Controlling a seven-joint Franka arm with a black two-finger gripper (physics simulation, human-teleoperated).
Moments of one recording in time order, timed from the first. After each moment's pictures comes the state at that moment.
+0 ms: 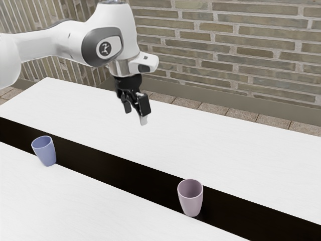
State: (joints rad) arm -0.12 0.07 -0.10 -1.73 -0.03 1.78 0.22
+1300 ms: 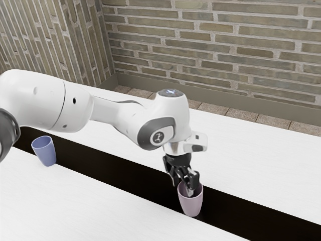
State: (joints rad) arm -0.18 0.40 -0.28 -1.88 -0.01 2.22 -0.06
